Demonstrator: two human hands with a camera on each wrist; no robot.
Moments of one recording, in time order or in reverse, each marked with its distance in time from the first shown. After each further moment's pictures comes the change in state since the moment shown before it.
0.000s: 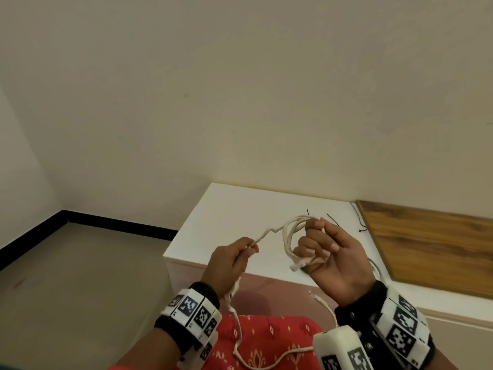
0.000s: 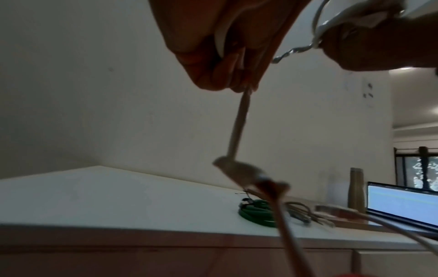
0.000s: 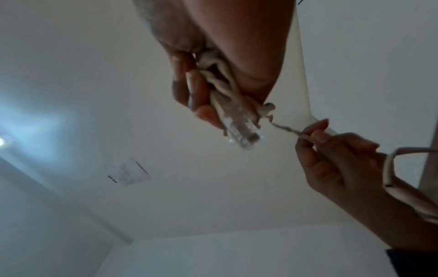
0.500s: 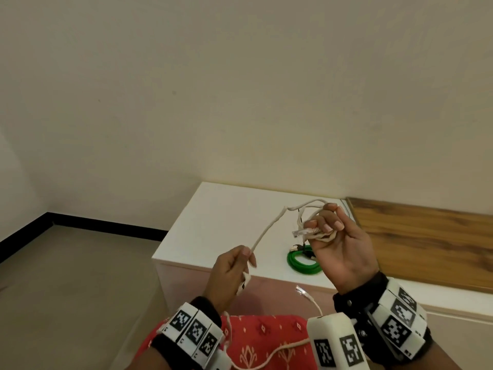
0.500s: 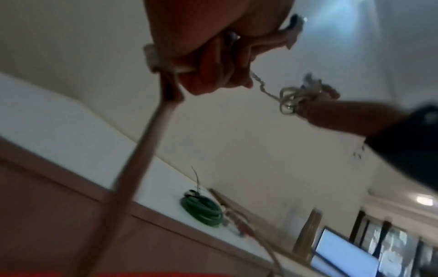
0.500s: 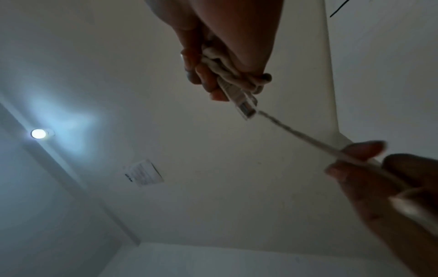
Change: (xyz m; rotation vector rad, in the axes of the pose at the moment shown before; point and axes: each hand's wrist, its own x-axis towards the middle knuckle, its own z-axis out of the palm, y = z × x) left_hand -0.013 0.027 0.022 -0.442 -0.001 -0.233; right_hand 0.001 -0.016 0.002 0.083 0.223 -0.395
